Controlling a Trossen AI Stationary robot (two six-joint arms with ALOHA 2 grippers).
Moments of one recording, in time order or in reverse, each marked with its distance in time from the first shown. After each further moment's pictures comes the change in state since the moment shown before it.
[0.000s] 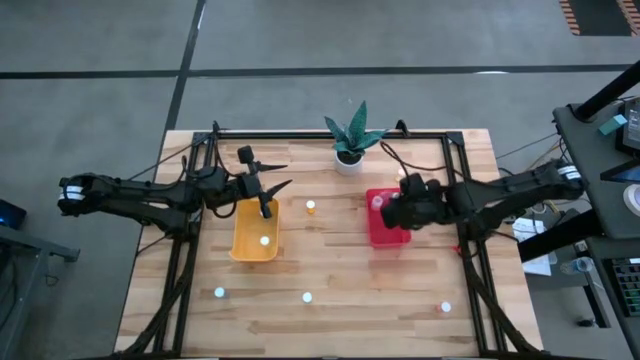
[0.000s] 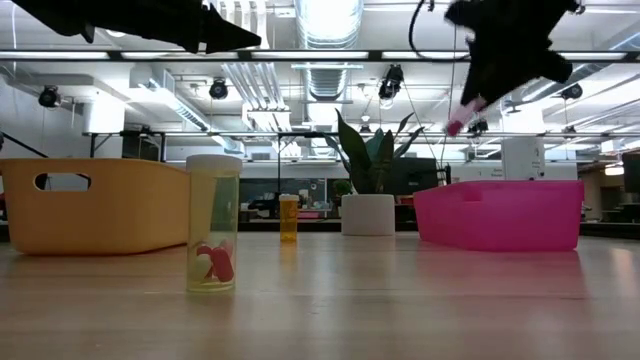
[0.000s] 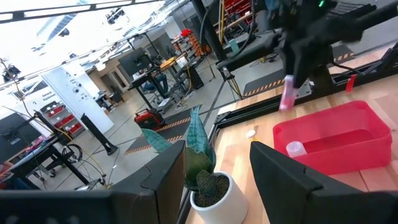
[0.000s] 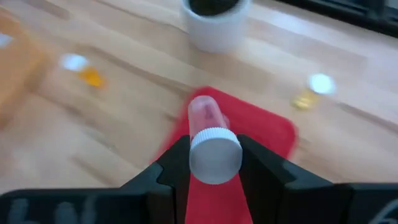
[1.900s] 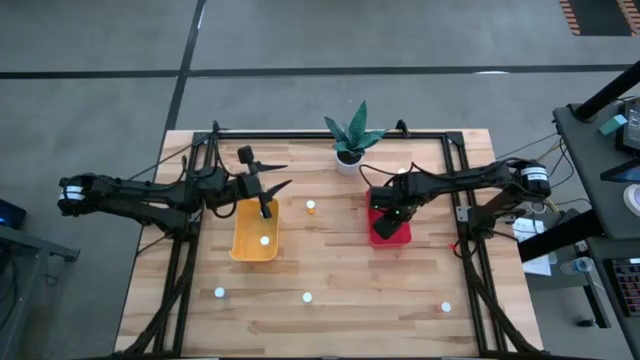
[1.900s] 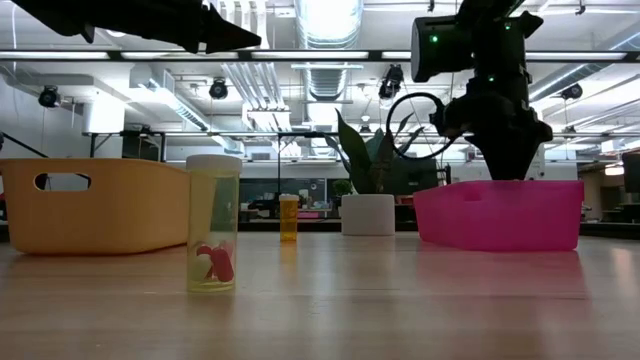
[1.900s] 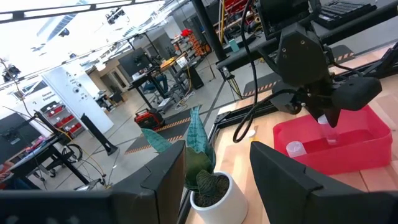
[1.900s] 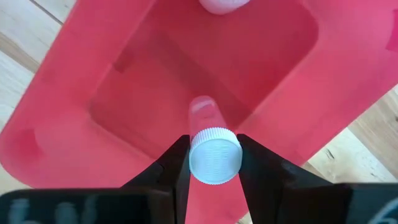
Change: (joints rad) left arm 0.000 0.000 0.000 -0.001 0.000 0.000; right arm -0.265 0.325 0.001 -0.029 -0.609 -0.388
